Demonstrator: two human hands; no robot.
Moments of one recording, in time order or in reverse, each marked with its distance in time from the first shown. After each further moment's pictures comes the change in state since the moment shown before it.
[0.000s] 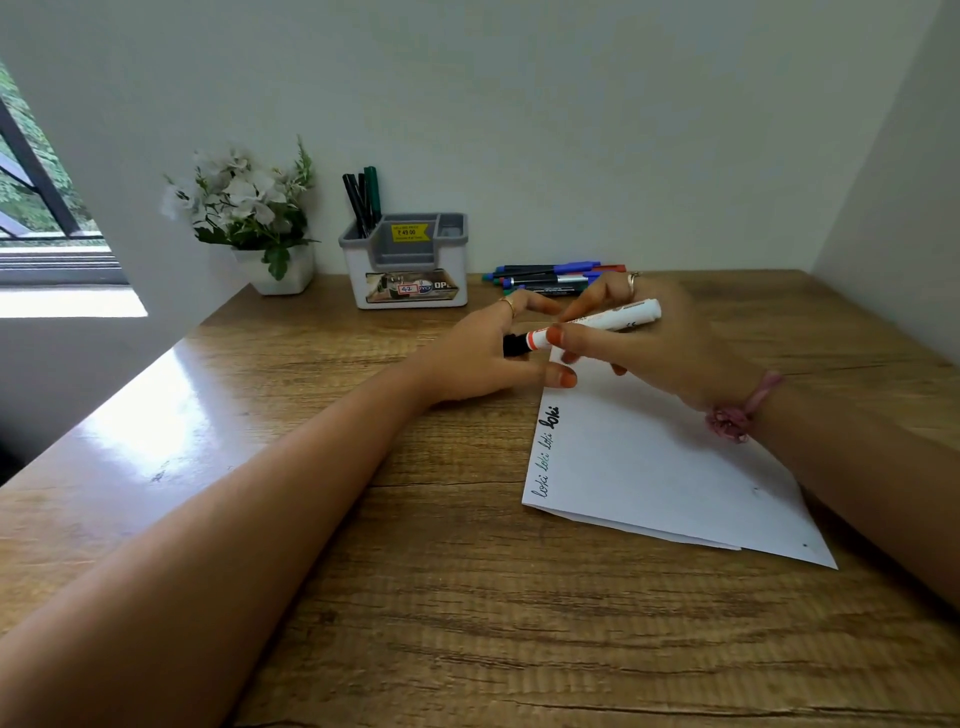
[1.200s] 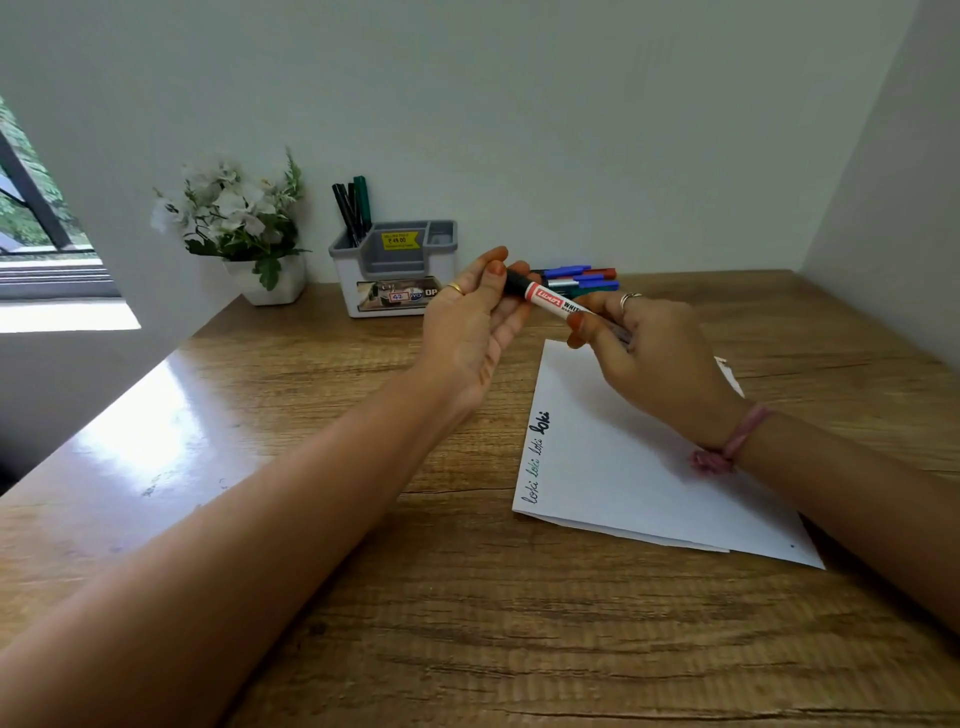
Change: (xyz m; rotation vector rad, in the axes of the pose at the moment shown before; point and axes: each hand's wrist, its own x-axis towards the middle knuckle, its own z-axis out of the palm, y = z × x) left_hand 0.012 0.026 0.013 -1.414 0.523 -0.113; right_hand -0.005 0.021 0.004 -0.426 0.247 -0.151
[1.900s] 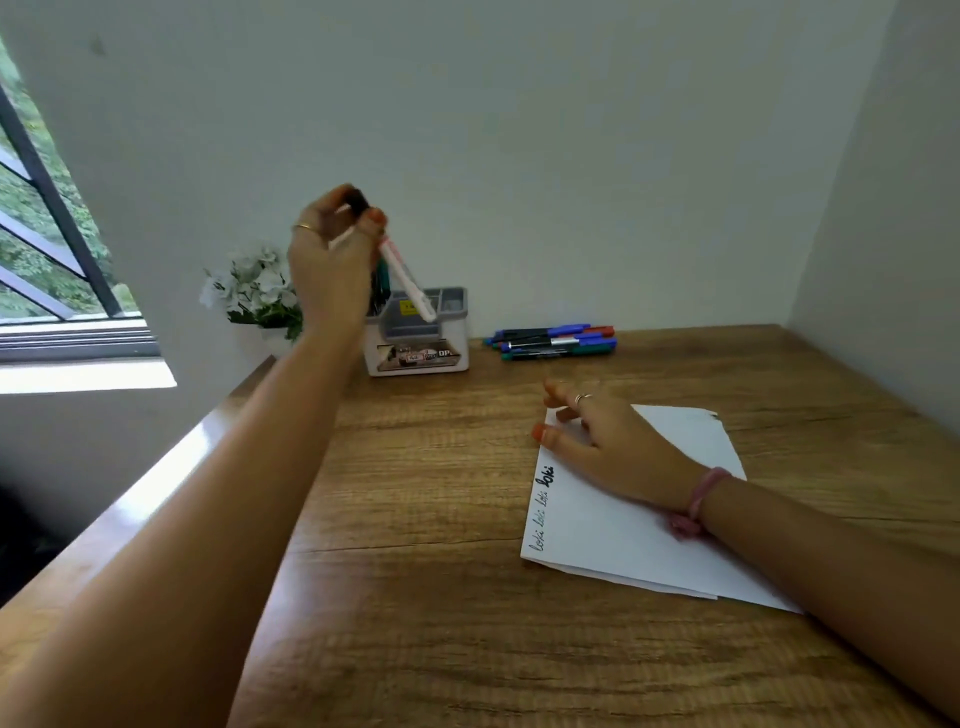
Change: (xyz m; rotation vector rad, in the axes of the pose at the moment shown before) left_hand 0.030 0.121 -0.014 0.537 0.221 0.722; right_hand -0.007 0.006 0.013 -0.062 -0.451 0.086
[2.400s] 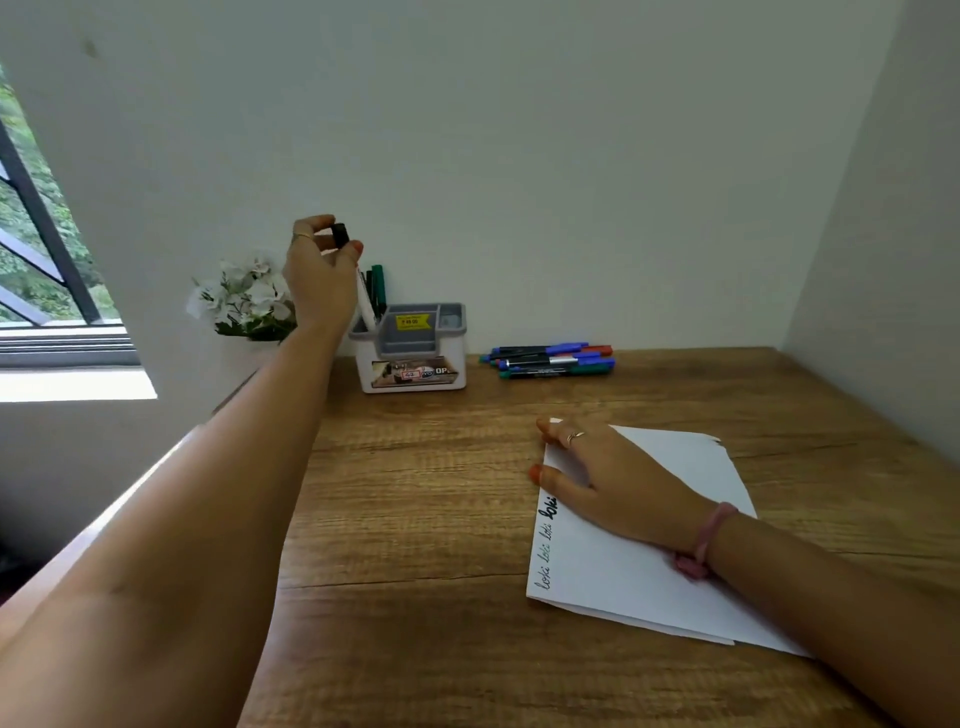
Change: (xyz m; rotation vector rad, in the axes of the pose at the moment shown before) left_hand 0.069 -0.058 -0.015 0.477 0.049 0.110; right_hand -0.003 -0.009 0.002 -0.191 -0.063 -0.017
